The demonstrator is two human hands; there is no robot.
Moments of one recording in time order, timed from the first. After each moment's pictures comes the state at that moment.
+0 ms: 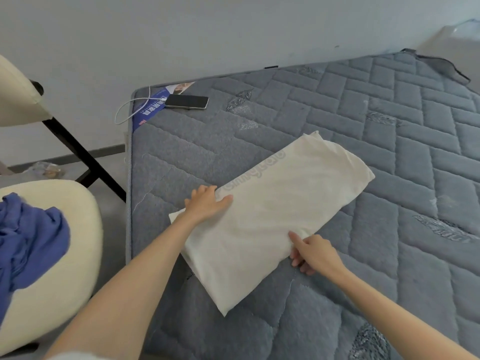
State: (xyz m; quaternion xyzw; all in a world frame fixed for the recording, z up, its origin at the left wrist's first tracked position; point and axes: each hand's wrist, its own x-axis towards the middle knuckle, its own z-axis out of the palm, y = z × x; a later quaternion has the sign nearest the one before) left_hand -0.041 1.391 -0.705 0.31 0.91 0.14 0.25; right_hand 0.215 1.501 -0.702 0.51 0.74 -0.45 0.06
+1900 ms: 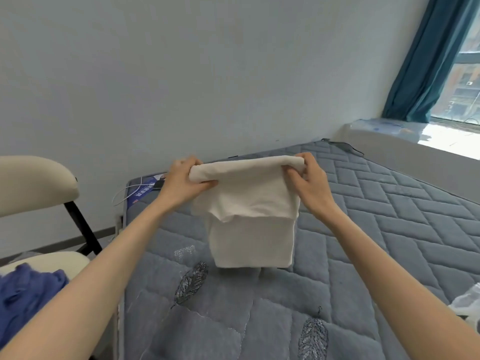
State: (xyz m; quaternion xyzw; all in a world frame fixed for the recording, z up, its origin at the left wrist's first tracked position) left_hand 0.066 1.338 -0.443 0.46 0.76 0.45 -0.03; right_hand 0.294 1.487 -0.442 0.27 0.79 -0.31 -0.45
